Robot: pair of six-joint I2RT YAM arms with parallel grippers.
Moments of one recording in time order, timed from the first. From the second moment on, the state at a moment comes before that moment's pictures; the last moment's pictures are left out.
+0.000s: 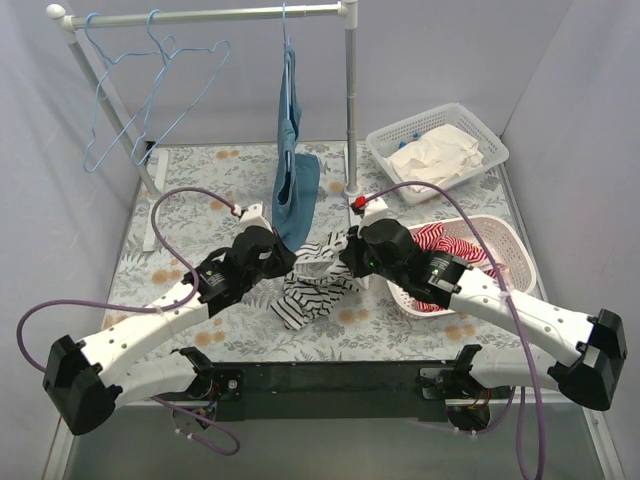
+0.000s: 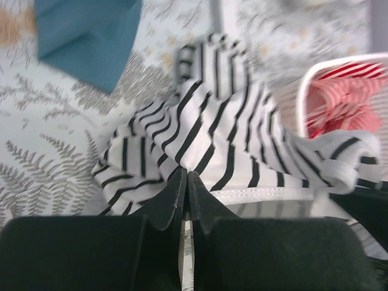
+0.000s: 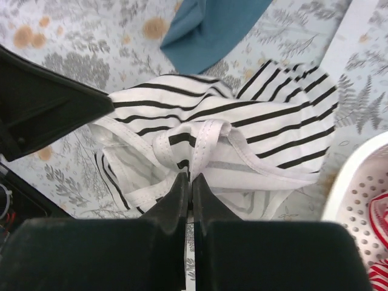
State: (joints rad) left arm -0.78 1.08 0.76 -0.32 -0.28 -0.82; right arm 0.99 1.18 0.96 -0.36 0.22 0.46
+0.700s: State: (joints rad) left arm -0.80 1.00 1.37 -0.57 -0.45 -0.68; right arm 1.01 1.19 1.49 -0.41 0.31 0.23
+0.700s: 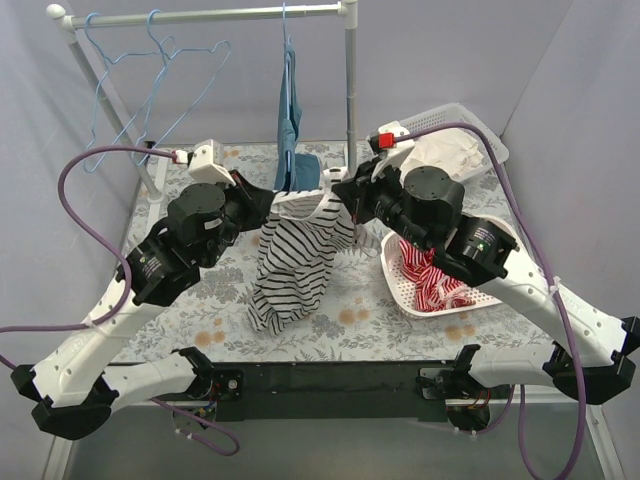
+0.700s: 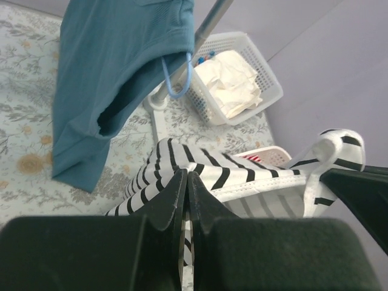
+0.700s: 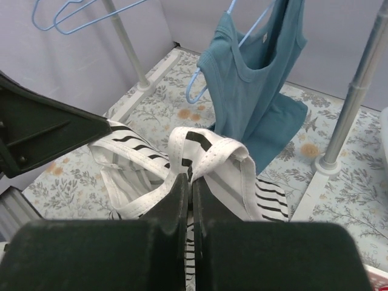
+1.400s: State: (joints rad) left arm -0.77 0.85 1.09 -0.91 -0.52 -0.79; right arm 1.10 1.58 1.14 -0.20 -0.07 0.47
